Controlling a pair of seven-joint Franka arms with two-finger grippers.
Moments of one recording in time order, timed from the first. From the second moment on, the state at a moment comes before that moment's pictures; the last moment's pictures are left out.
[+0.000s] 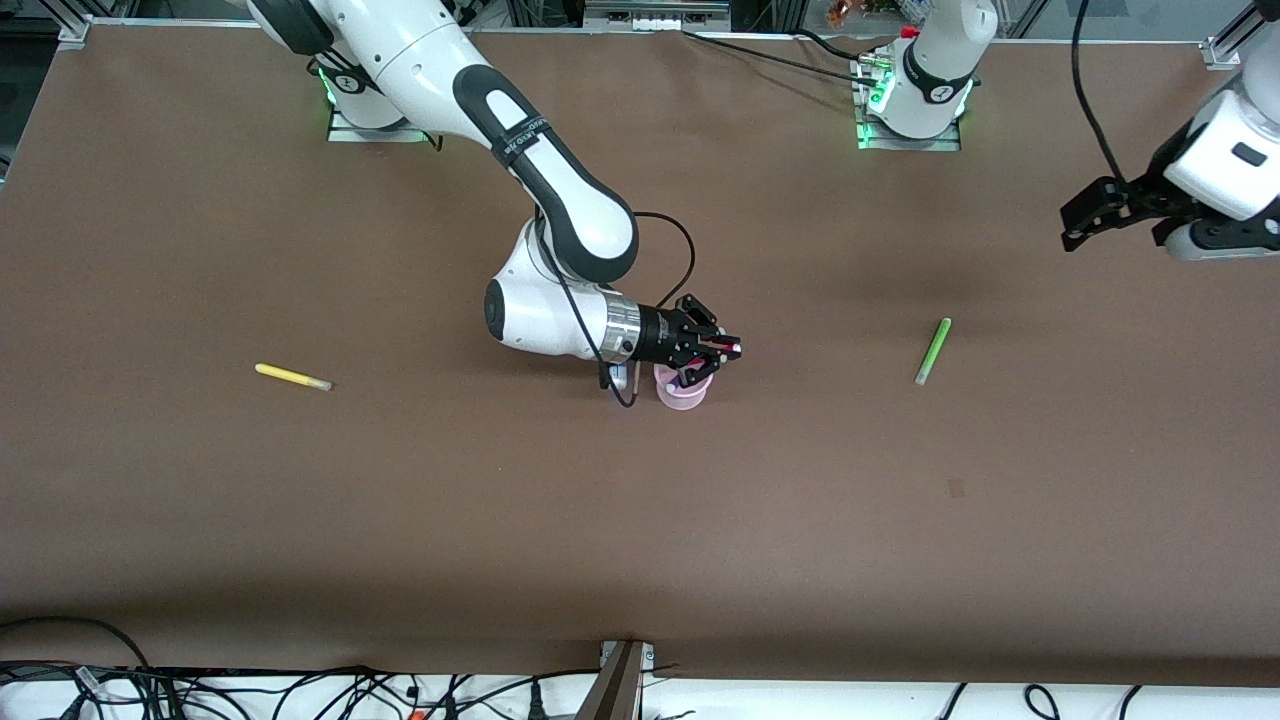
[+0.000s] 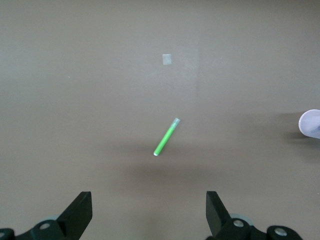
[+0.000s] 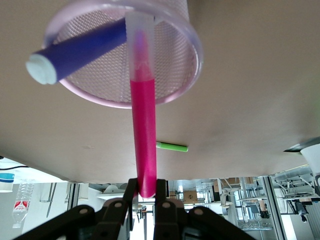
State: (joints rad) left arm -0.01 -0.05 -0.08 -1.67 0.05 1.60 -0.15; right arm 0.68 0.86 0.06 -1.31 1.29 2.41 1.31
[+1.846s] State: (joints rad) left arm -0.01 -0.05 -0.08 -1.67 0.05 1.58 -0.17; right arm 0.48 0.63 -0.05 -1.24 0.74 1.98 1.05
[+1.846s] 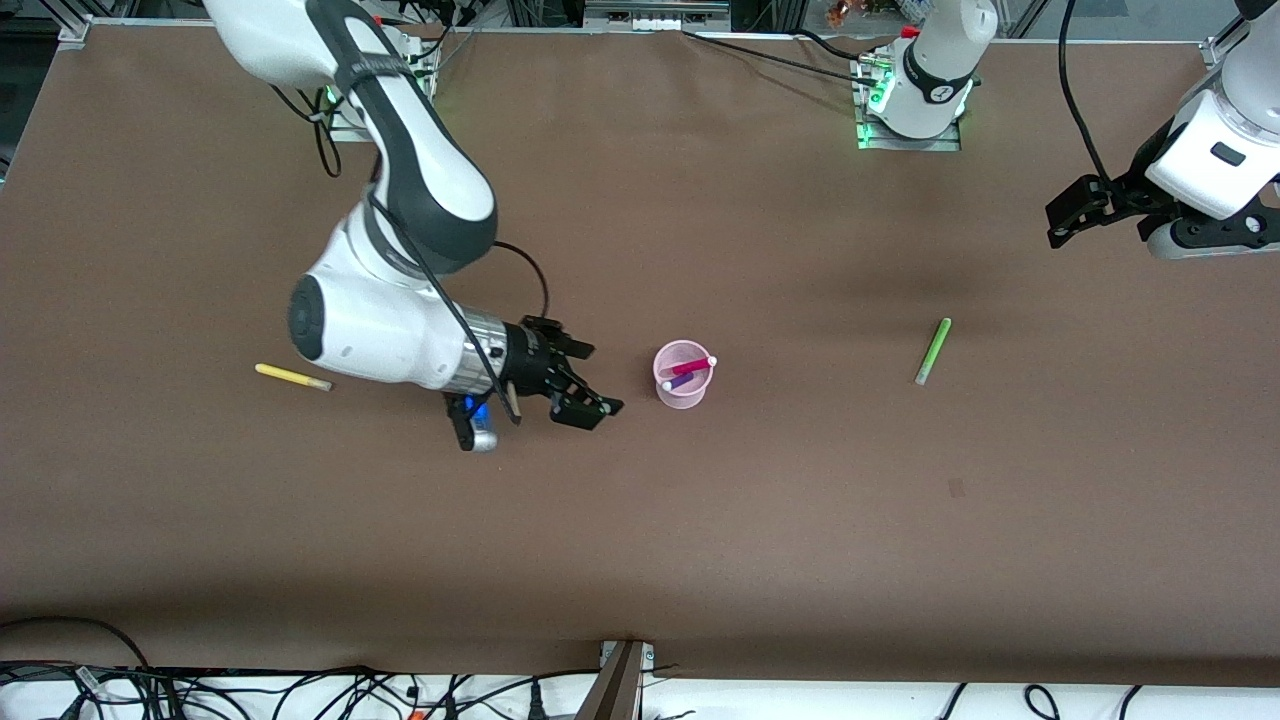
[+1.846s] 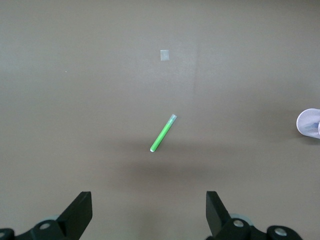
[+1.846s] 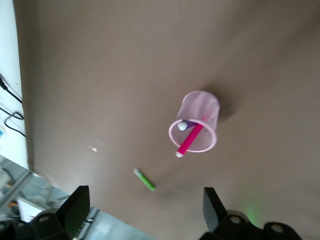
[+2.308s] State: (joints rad) left arm -0.01 -0.05 -0.08 -1.67 0.05 1.58 -0.17; right arm 0.46 0.45 -0.27 -1.29 0.51 1.62 0.53
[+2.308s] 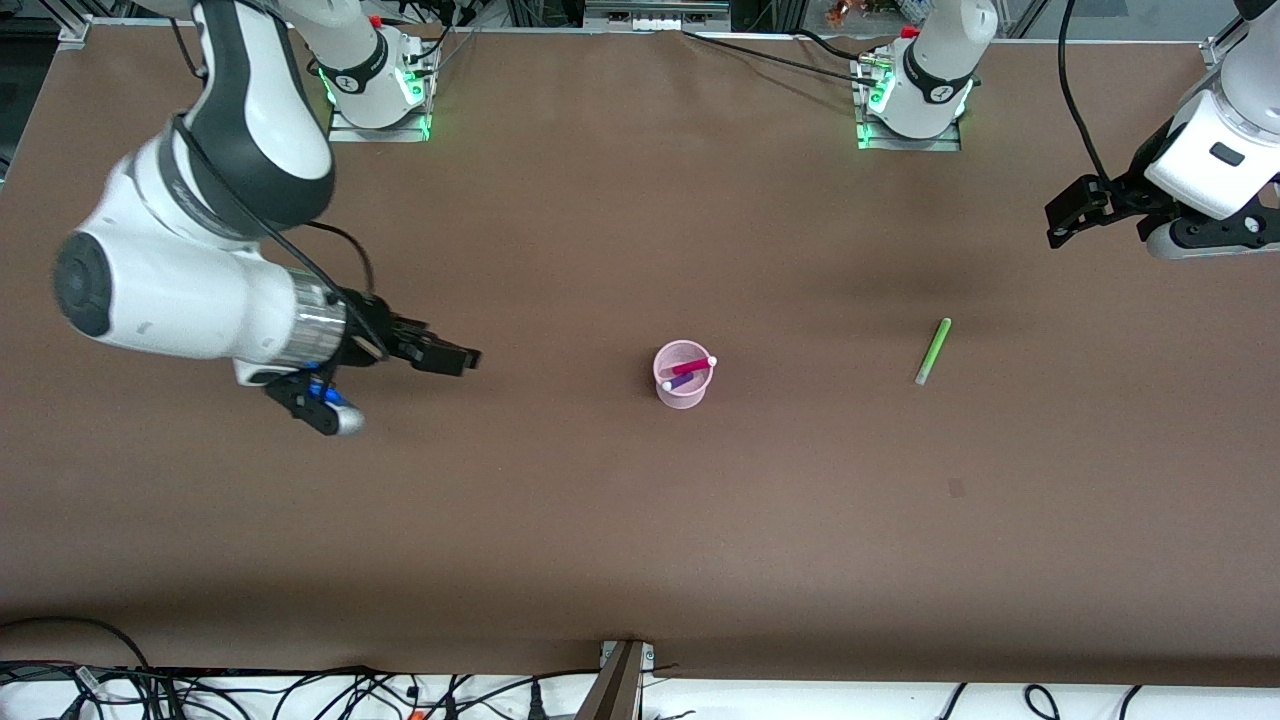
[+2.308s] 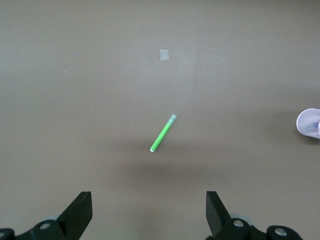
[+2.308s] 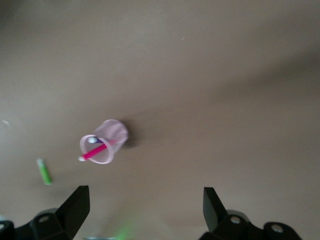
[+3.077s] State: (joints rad) left arm -0.01 -0.05 -0.08 -1.67 0.05 1.58 -0.17; right arm 0.46 0.05 -0.30 -1.63 0.07 1.60 0.17
